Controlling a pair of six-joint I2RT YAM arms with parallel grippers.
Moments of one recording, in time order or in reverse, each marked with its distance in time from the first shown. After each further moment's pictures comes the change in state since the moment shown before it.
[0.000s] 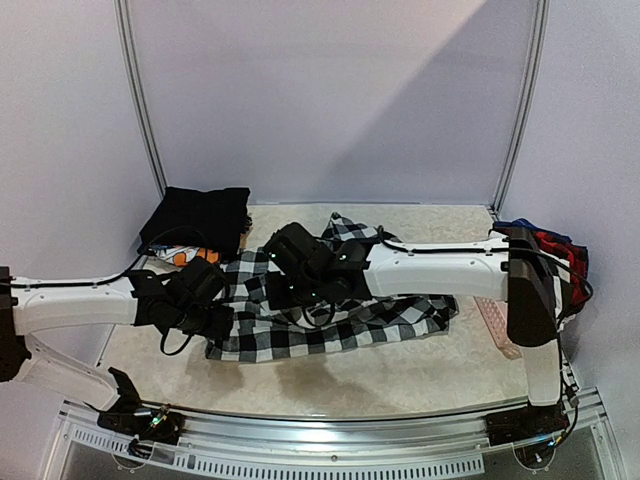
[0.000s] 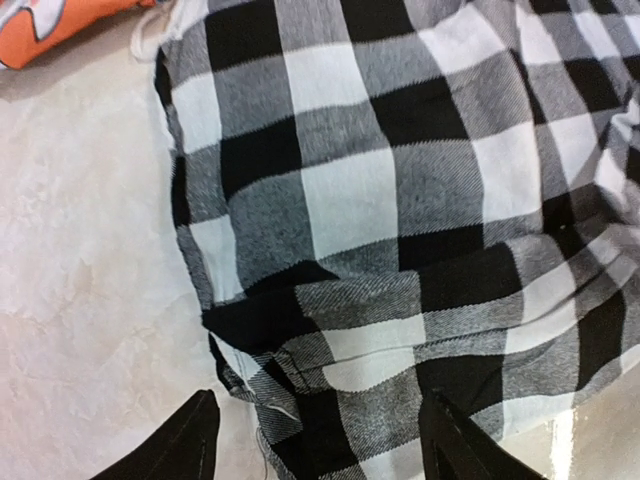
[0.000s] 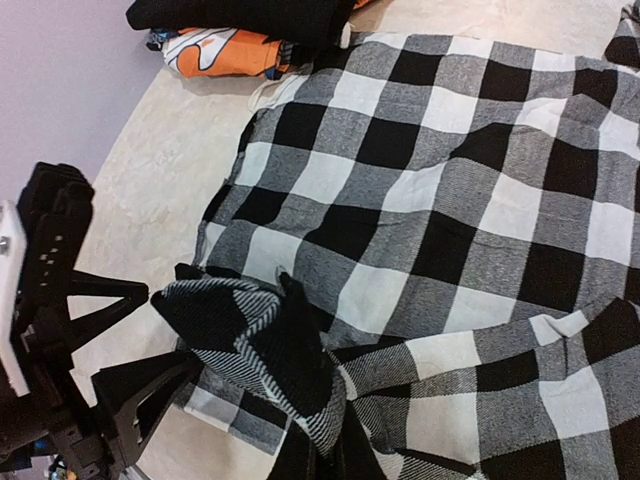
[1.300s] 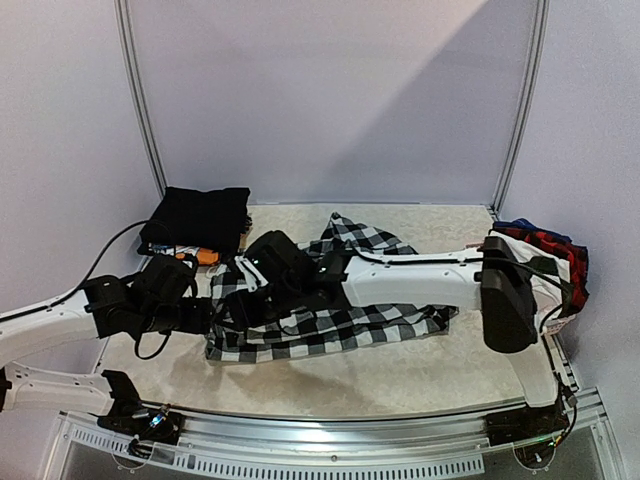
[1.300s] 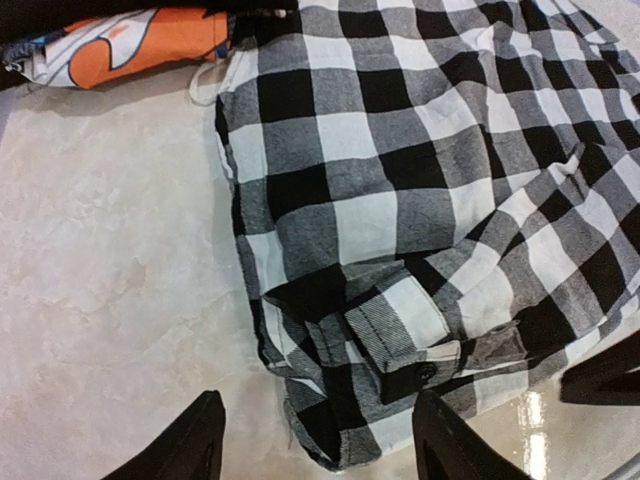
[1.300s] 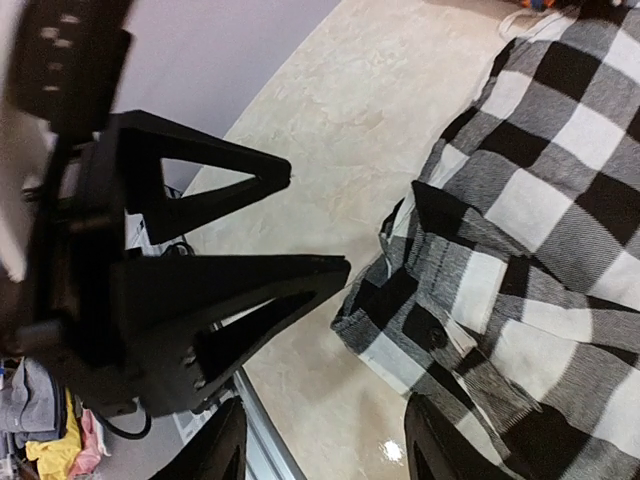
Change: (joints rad) left arm 0.002 -0.315 -0.039 -0.097 -0.049 -0.028; right arm 0.026 0.142 0.115 0.166 -0.481 -0.068
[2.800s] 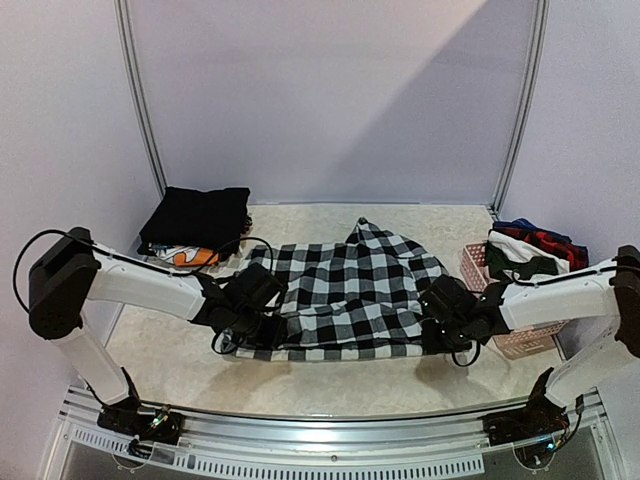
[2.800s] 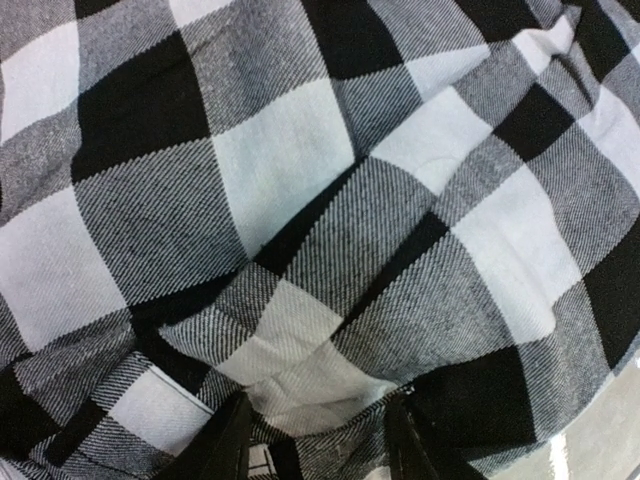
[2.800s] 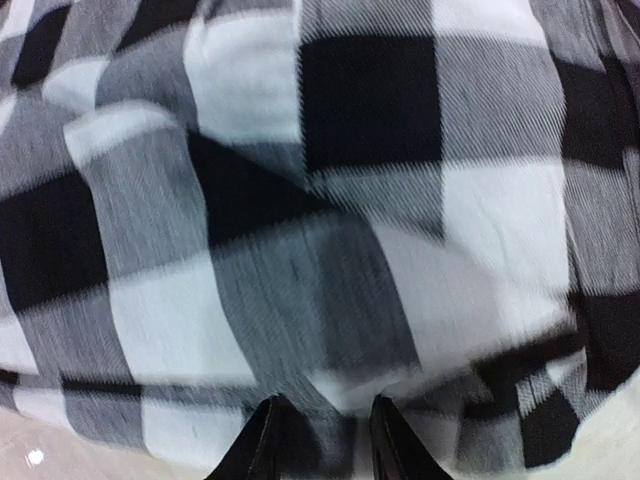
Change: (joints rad) left arm -0.123 0.732 0.194 0.415 0.272 0.095; right arm -0.344 -0.820 -1.252 -0.135 0.496 0.163
